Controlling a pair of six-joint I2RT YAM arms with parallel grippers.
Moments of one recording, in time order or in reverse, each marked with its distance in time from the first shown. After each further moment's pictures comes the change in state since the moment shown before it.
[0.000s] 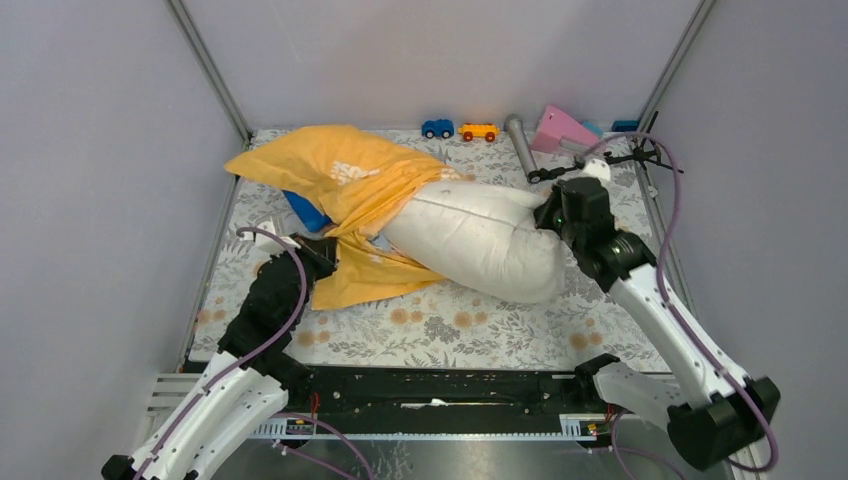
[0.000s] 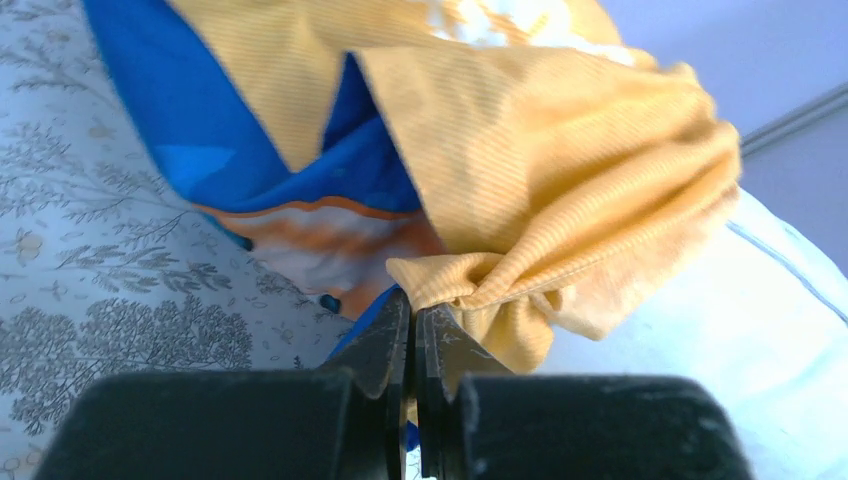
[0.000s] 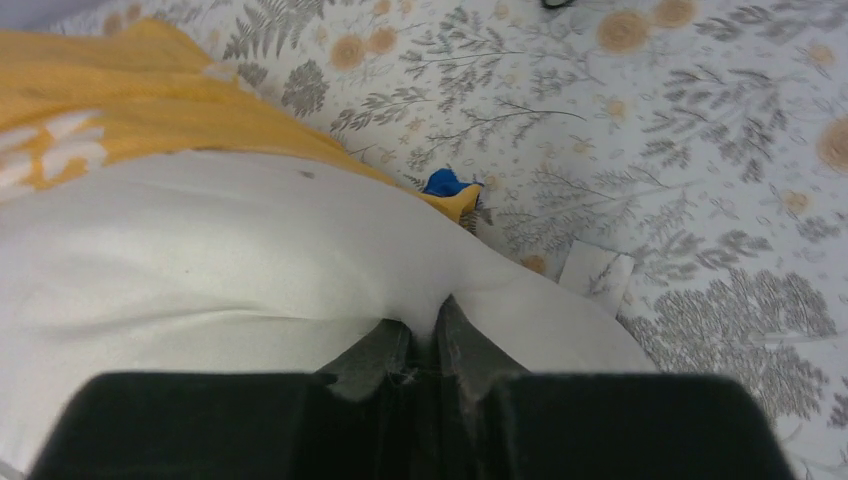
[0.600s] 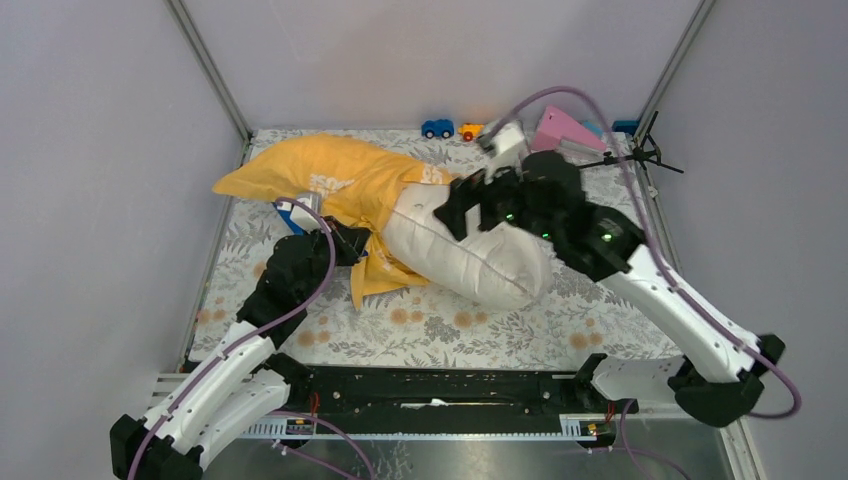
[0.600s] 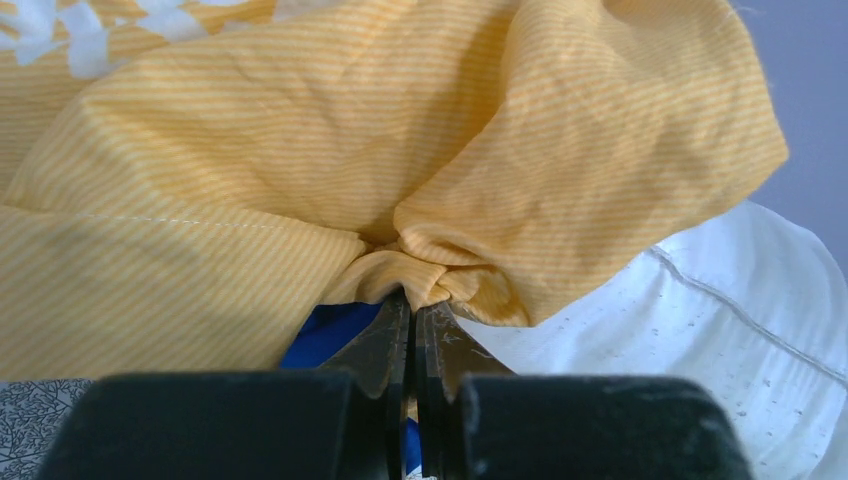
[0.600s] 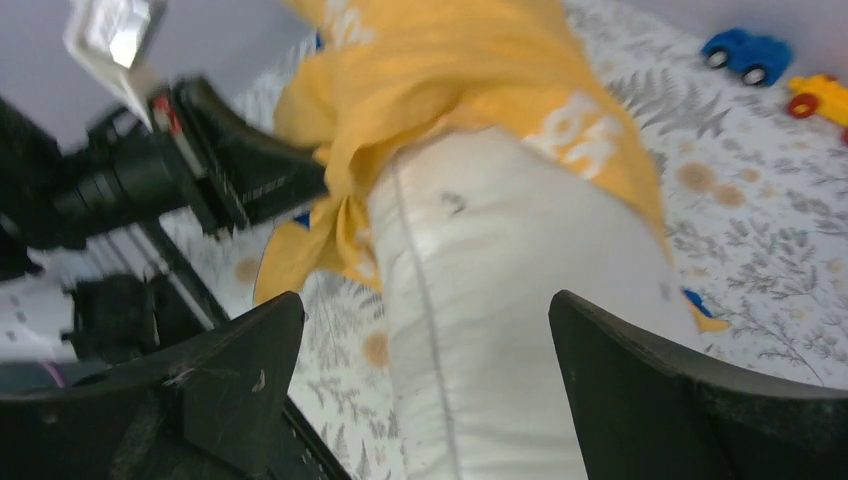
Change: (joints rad) left arm 0.018 0.238 0.062 0.191 0.347 0.109; right arm 0.376 0.196 0.494 -0.061 -0.296 -0.349
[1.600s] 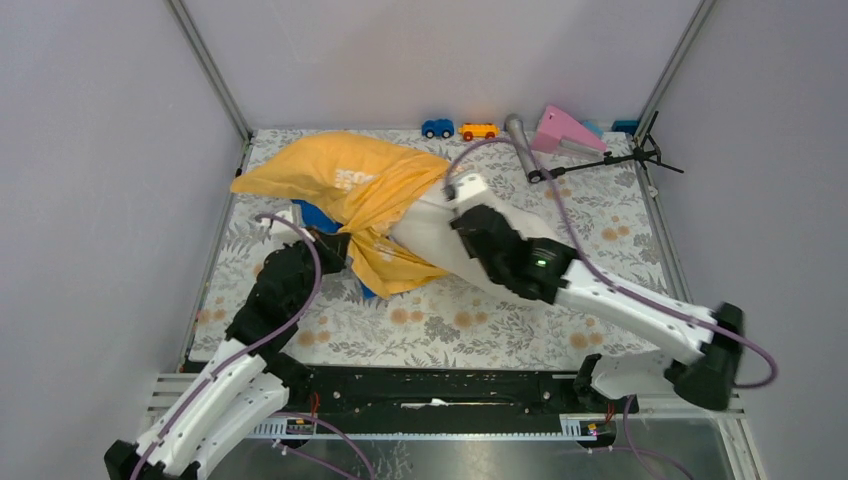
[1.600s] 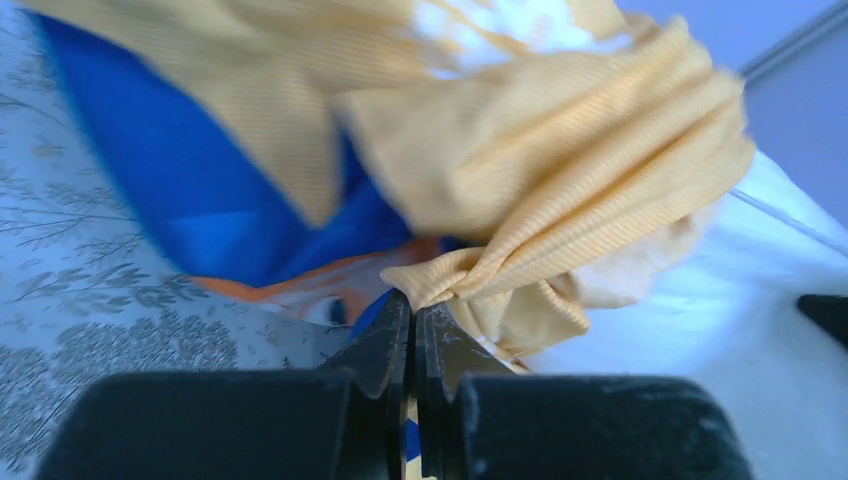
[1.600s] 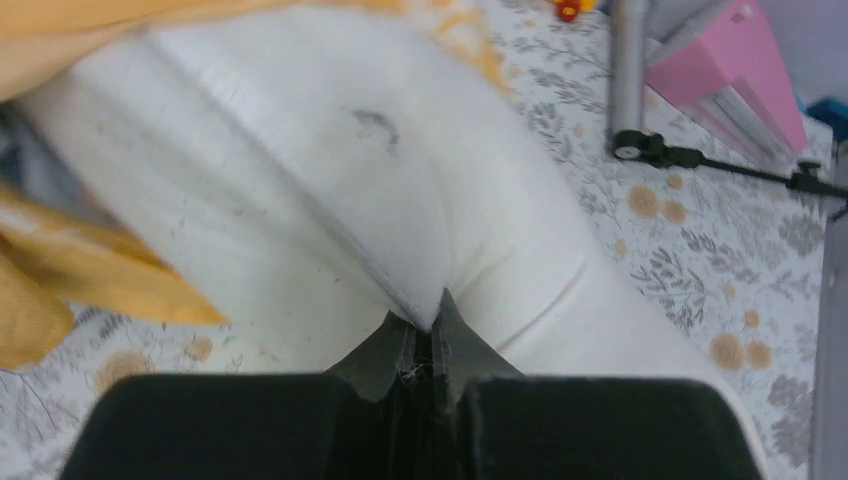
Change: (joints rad) left arm 0.000 -0.116 -0.032 -0.088 -0.171 -0.003; right arm 0.248 0.138 -0.261 0.079 0.675 -0.127
